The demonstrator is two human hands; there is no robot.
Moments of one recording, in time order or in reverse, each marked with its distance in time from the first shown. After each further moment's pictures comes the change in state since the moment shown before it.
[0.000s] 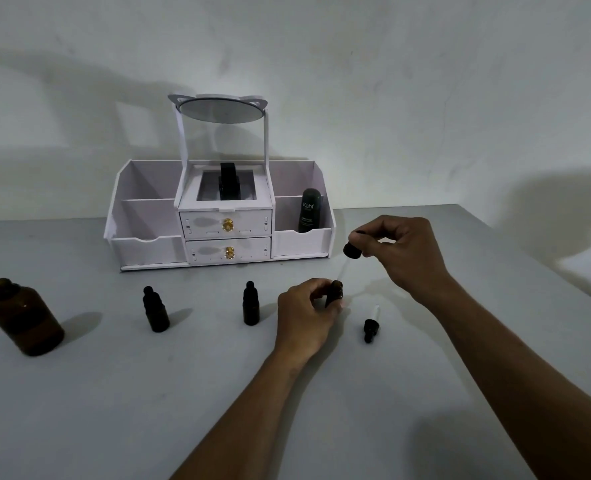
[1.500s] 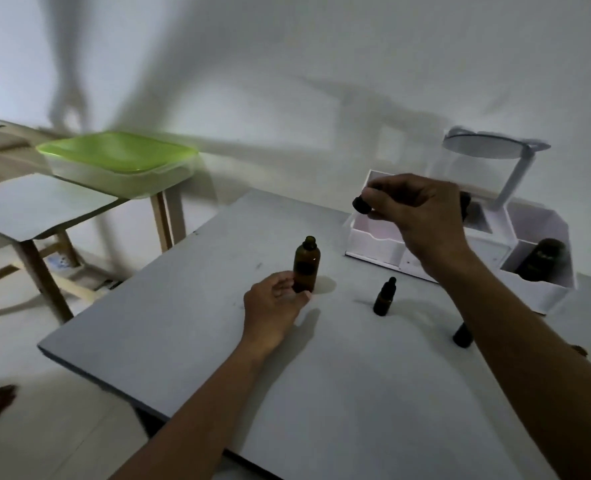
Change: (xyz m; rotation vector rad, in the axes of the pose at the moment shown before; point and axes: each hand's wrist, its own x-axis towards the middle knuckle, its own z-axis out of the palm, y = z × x) left_hand -0.113 -0.096 -0.315 -0.117 0.554 -0.370; right_hand -0.002 -0.219 0.230 0.489 -0.313 -0.236
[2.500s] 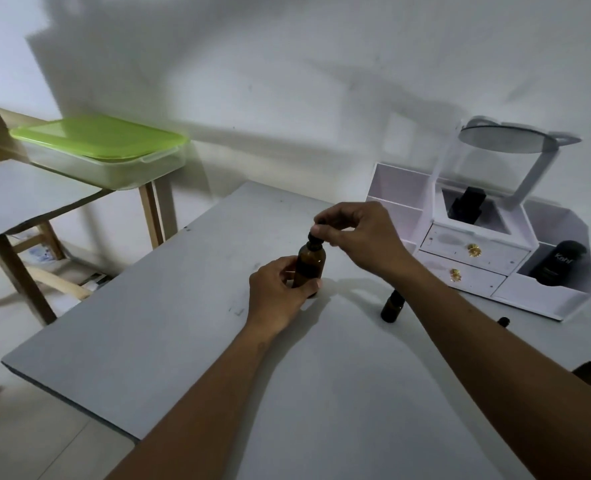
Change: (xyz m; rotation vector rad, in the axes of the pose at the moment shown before) left_hand 0.042 -0.001 0.011 0.156 0.012 0.156; right_hand 0.022 0.076 0.061 -0.296 -0.275 0.053
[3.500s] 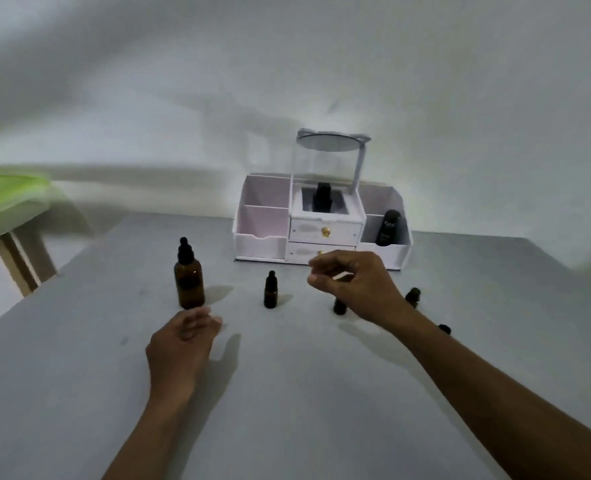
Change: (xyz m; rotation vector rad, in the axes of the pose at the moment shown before) left_hand -0.091 0.035 0.010 -0.170 0.023 -0.156; right_hand -0.163 0.022 -0.130 -0.052 0.200 0.180
